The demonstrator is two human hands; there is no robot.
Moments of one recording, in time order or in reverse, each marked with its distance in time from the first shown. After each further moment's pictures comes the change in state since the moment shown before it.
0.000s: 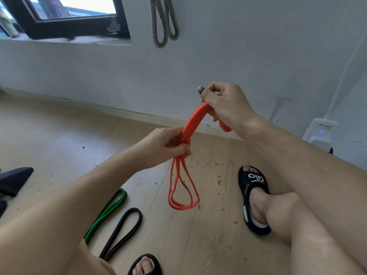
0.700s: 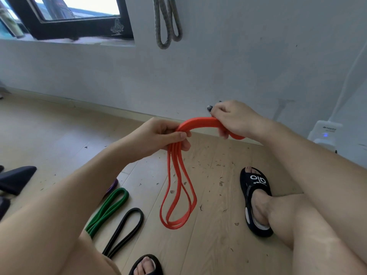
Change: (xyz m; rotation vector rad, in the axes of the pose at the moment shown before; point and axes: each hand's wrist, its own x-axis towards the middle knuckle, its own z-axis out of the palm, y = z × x) left_hand -0.003 0.006 -0.025 -0.206 0.000 -0.082; right_hand 0.004 0.028 -0.015 -0.430 -0.321 0.087
